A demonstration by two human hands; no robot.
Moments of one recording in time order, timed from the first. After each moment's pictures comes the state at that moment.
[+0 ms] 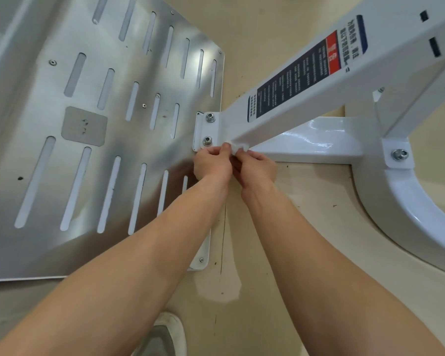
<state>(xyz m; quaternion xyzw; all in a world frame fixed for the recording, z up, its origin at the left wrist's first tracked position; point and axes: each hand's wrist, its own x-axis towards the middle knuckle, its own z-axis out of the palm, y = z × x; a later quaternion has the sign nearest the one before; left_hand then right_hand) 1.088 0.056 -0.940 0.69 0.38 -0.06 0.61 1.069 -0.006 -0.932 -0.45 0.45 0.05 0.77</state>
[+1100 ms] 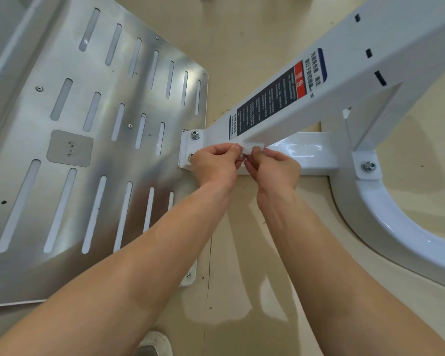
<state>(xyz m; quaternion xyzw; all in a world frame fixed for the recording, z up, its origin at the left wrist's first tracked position) 1.080 0.021 -0.877 0.66 0.29 -0.06 0.69 1.061 -0.059 -0.872 -0.44 0.43 -0.05 0.78</state>
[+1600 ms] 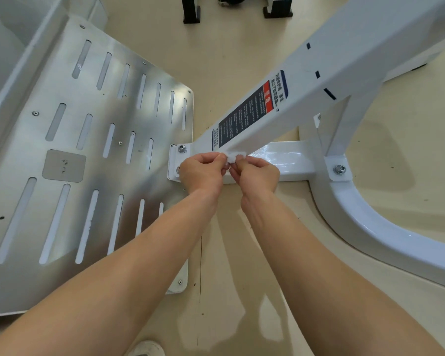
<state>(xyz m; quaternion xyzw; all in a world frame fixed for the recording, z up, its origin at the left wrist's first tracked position) 1.073 0.013 -0.861 0.70 0.26 -0.04 0.66 1.055 -0.062 -0.861 -0.46 0.42 -0.05 0.78</state>
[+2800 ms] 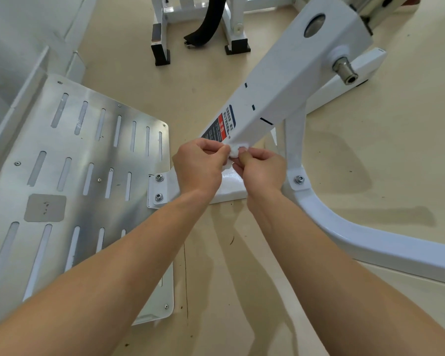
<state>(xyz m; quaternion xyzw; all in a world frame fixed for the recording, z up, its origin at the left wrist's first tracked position) 1.071 -0.041 -0.776 0.85 0.03 0.03 0.53 1.043 -0.128 -0.796 -0.51 0.37 -0.15 0.76</state>
